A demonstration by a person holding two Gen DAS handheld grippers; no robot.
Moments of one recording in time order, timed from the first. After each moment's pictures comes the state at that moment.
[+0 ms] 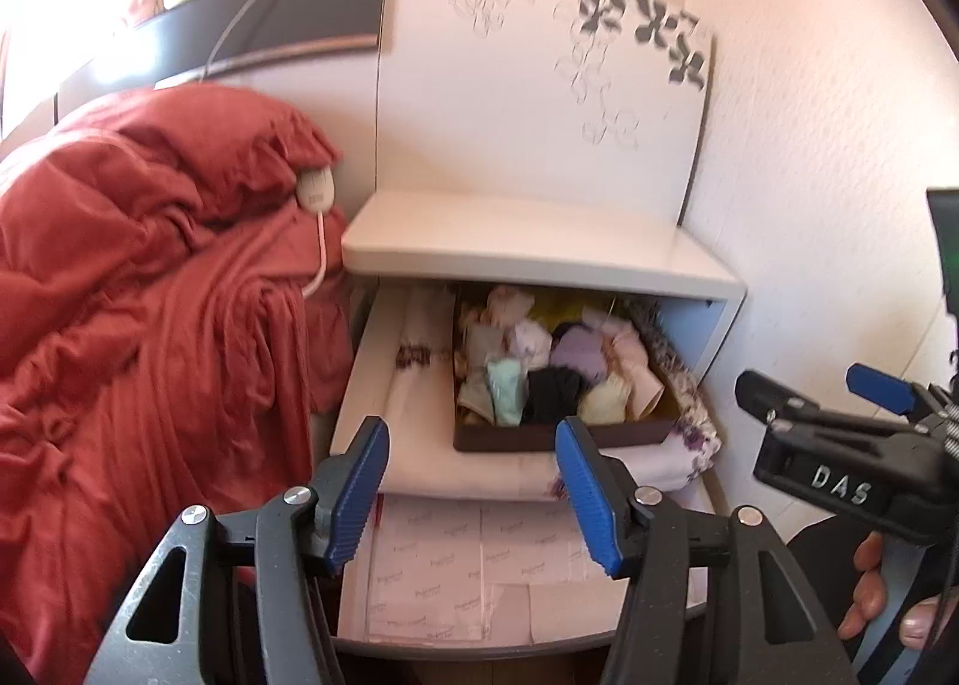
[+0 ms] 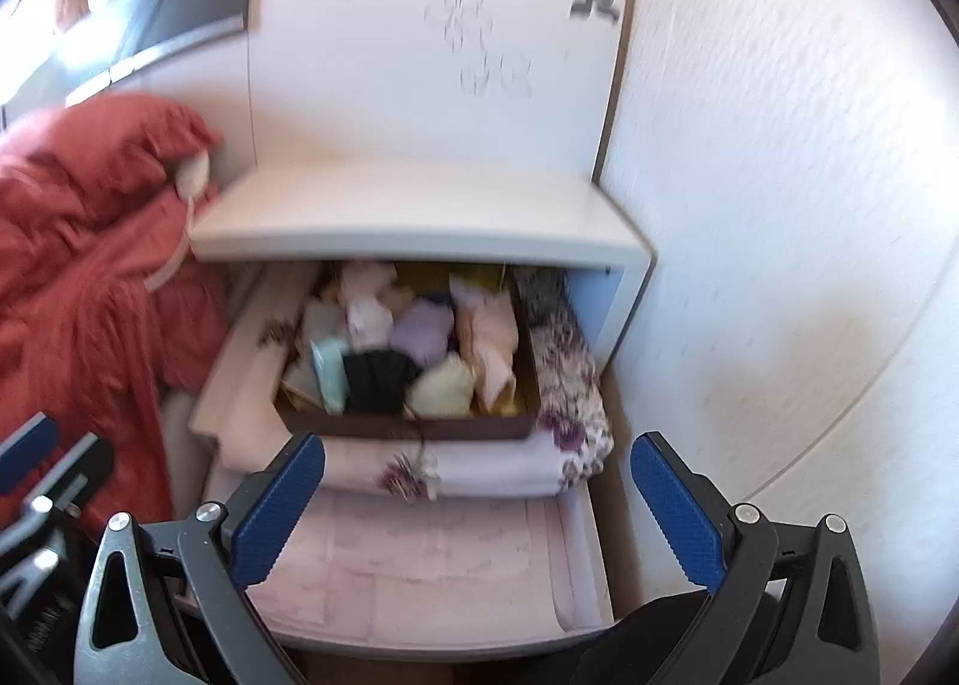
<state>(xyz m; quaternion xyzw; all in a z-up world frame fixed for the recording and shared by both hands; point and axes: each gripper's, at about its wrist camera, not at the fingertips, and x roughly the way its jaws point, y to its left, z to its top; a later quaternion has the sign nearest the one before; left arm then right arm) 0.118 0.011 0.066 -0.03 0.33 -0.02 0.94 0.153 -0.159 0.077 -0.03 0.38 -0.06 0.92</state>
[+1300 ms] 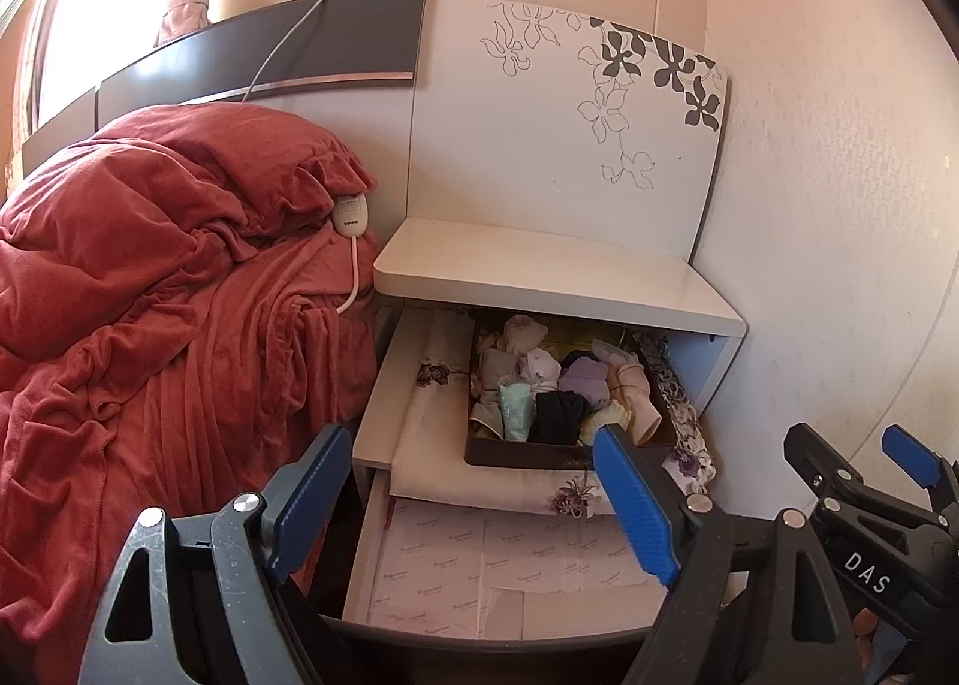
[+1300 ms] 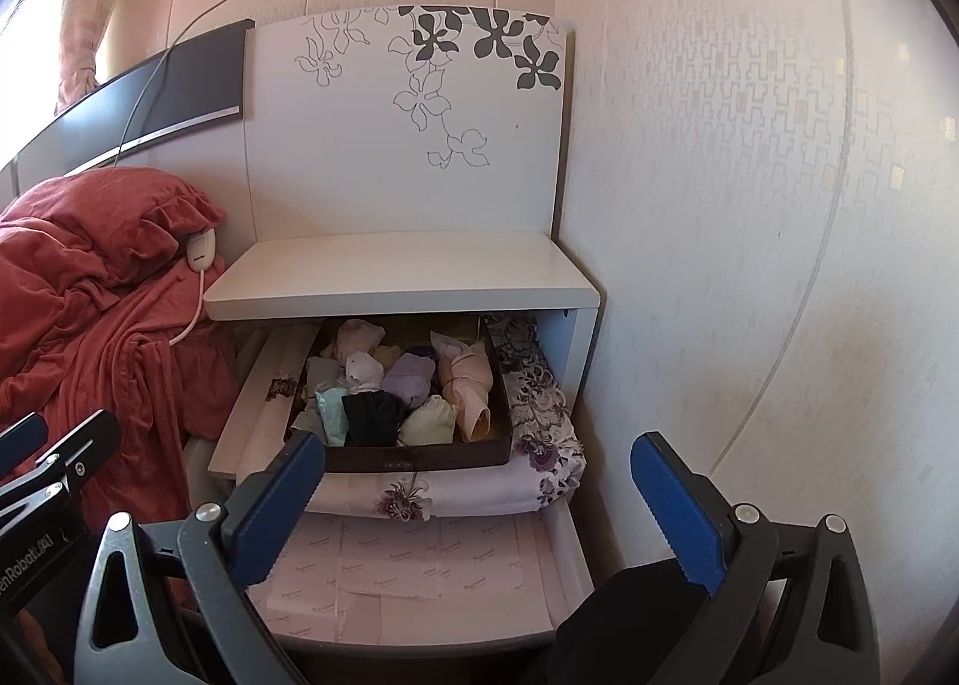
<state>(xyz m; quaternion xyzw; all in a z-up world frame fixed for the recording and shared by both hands) 0.090 0.012 0.085 -0.05 0.31 0.01 0.95 0.088 -0.171 0.101 0.00 0.31 -0.08 0.95</state>
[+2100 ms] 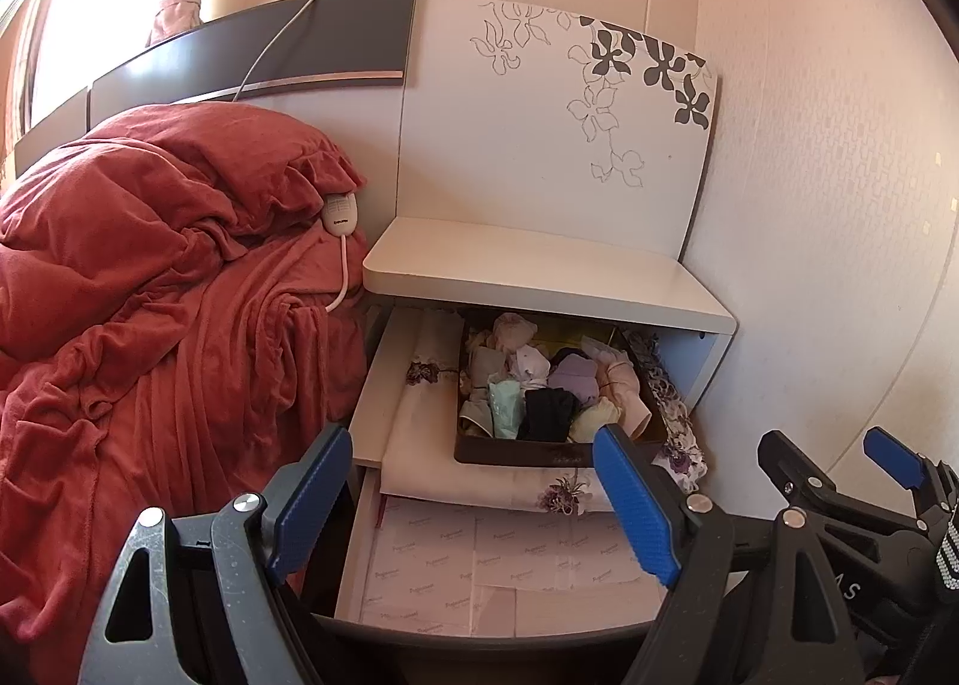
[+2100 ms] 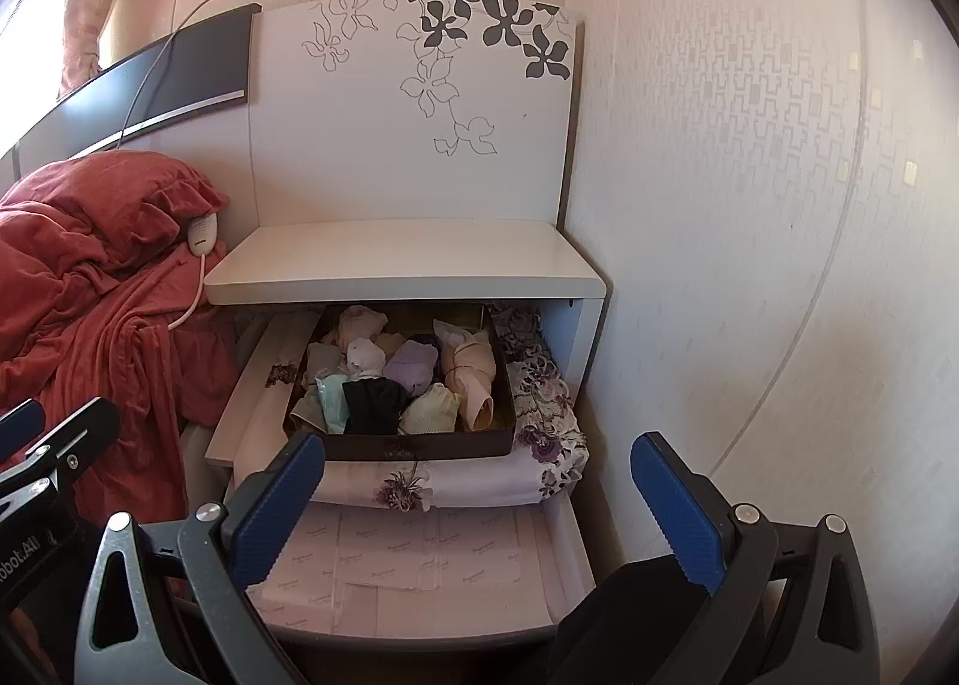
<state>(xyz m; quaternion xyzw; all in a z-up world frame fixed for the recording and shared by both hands) 0.087 0.010 0.086 -0.05 0.31 0.00 0.95 0.092 -0.169 0.095 -0.01 0.32 -0.07 0.95</state>
